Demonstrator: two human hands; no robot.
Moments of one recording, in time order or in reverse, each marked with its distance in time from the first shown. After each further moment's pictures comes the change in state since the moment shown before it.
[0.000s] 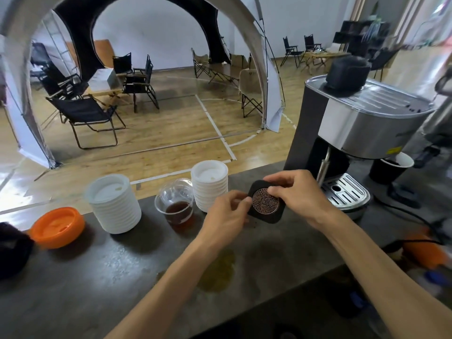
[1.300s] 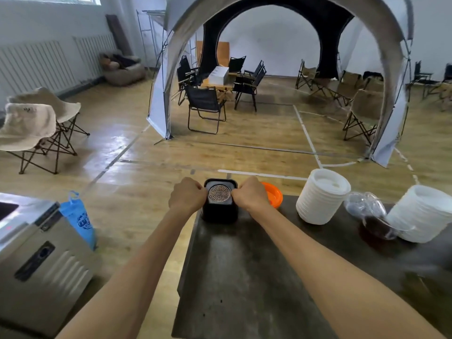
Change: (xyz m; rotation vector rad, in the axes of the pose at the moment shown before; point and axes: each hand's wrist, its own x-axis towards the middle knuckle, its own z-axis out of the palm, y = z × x) left_hand -0.140 -0.146 -0.469 0.475 0.685 -0.433; right_hand -0.055 -0.207 0.507 -0.371 -0.354 0.019
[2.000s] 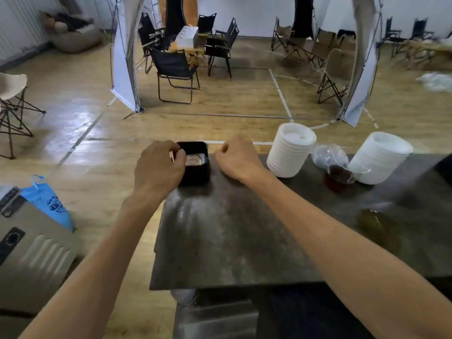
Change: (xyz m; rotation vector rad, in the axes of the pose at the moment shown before) left_hand -0.059 0.010 -0.003 0.076 0.199 0.348; right_hand -0.052 0.016 -0.045 -0.138 0.078 -0.163
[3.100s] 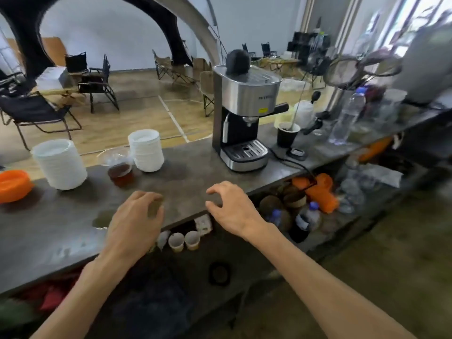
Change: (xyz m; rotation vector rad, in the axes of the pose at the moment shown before) left_hand -0.294 0.351 0.152 -0.022 -0.270 0.449; right_hand -0.300 0.390 -0.271 -0.072 0.228 0.032
